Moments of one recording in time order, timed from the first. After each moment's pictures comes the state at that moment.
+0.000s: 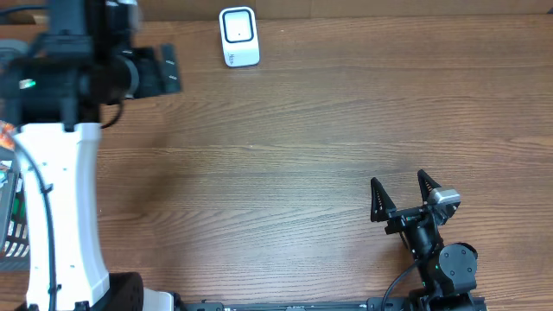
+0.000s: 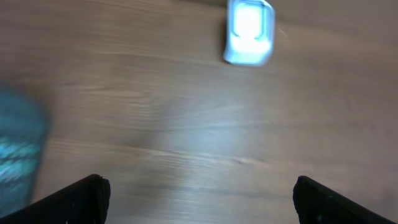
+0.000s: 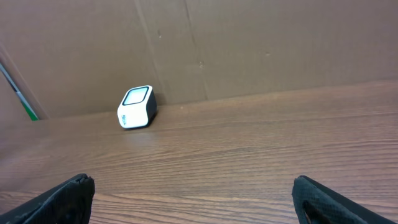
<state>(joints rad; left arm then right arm) 0.04 1.63 2.13 -1.40 0.05 -0.21 0.17 0.01 0.02 -0.03 -0.06 0.22</state>
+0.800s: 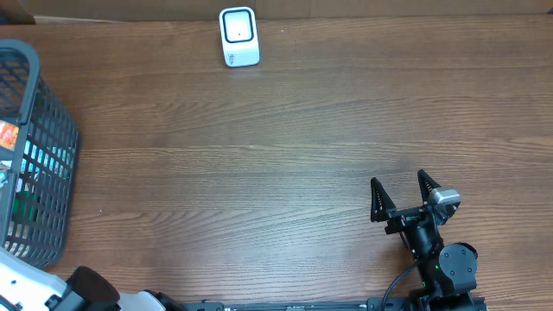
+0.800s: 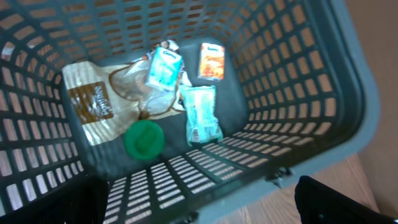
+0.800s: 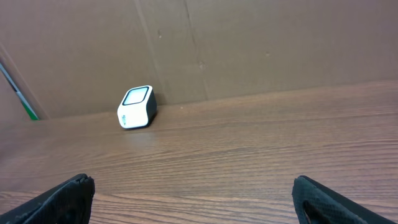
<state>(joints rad) 0.85 1.63 2.16 -1.47 0.01 -0.48 0.17 0.01 0.02 -0.03 -0.06 0.22</state>
